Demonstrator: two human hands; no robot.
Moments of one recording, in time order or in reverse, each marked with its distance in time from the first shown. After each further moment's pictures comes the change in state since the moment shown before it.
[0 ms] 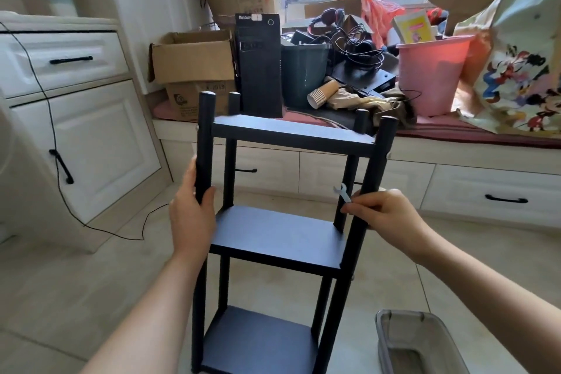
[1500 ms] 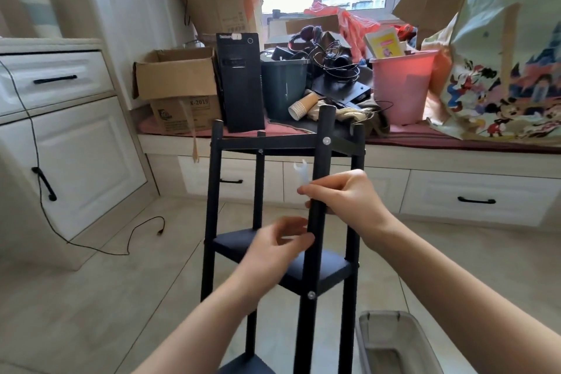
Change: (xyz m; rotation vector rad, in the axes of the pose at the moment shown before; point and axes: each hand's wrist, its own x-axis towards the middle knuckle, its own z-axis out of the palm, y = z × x) left_hand -0.094 0.108 0.043 -0.296 -0.826 -0.334; right_hand -0.016 -0.067 -0.013 0.231 0.053 0.008
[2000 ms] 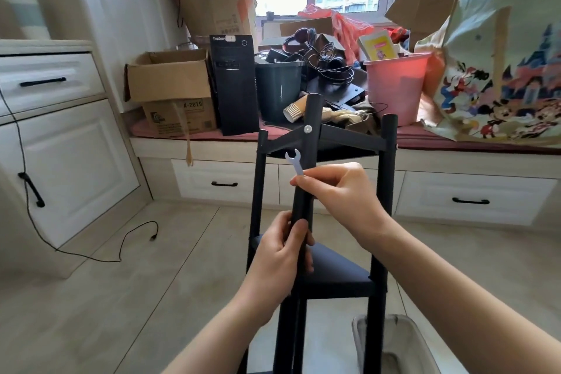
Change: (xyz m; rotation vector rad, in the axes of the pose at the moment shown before) left_hand -0.001 0.002 0.019 -0.144 0.076 0.214; right_hand 0.003 -0.014 0.006 -0.002 0.068 -0.168
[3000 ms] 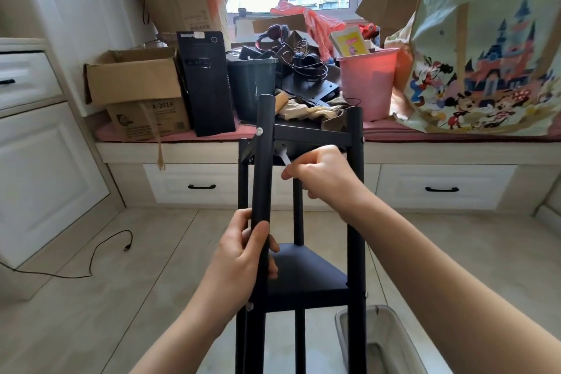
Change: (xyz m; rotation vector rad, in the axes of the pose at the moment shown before) left_hand -0.002 0.012 -0.013 0.065 0.006 0.014; right_hand 0.026 -0.001 -0.019 -0.234 -0.013 0.224
